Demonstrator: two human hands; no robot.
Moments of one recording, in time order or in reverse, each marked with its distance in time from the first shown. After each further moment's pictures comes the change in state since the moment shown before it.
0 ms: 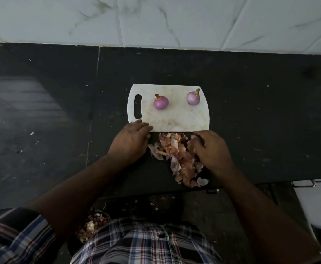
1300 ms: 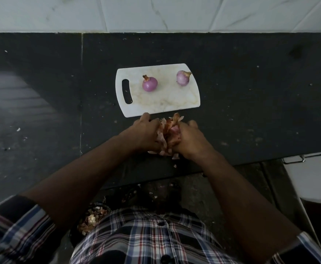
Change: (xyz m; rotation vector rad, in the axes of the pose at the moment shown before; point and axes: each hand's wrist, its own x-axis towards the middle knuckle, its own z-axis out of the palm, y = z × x) left_hand 0.019 0.044 -0.010 -0.036 -0.514 -0.088; right_hand -0.012 -0.051 0.005 -0.033 -0.386 0.255
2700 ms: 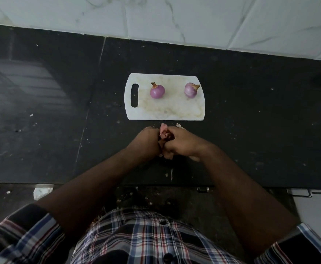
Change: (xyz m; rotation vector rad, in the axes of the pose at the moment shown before) left_hand -0.010 0.052 0.003 -0.198 0.175 -0.160; right_hand 0.034 -0.003 -0.024 0.472 -0.490 -0.156
